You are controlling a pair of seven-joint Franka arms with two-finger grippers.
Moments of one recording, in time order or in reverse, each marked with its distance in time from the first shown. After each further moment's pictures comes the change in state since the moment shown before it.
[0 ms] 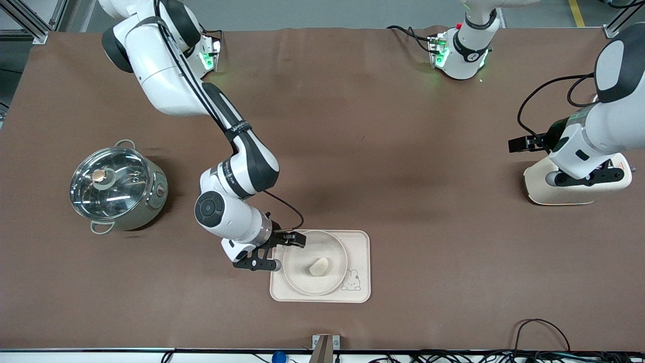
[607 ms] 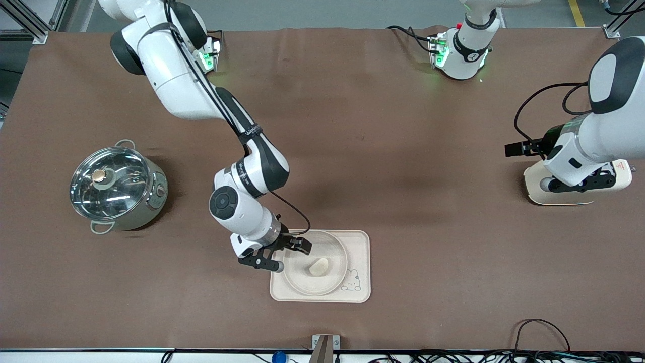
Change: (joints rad) left arm 0.001 0.036 0.000 0.005 0.000 0.001 0.000; right arm 0.052 0.047 -0.034 -0.047 -0.007 0.179 0.156
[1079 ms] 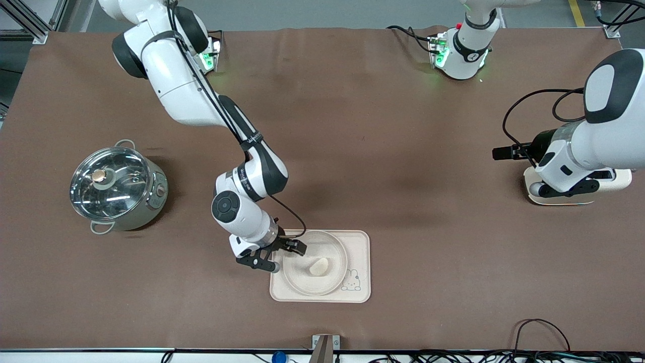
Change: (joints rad) left arm 0.001 0.027 0.000 0.003 -0.125 0.000 -0.040; right arm -0.007 0.013 -0.021 -0.031 -0.006 0.021 0.003
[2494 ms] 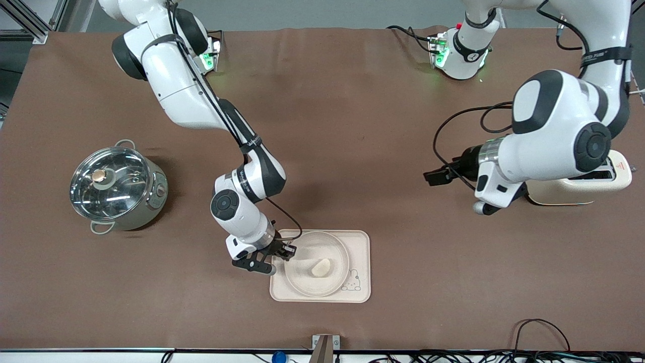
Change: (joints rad) left arm -0.162 0.082 -0.035 0.001 -0.228 0.264 -0.501; right arm -0.008 0.009 -0.002 -0.021 -0.054 0.085 -0.004
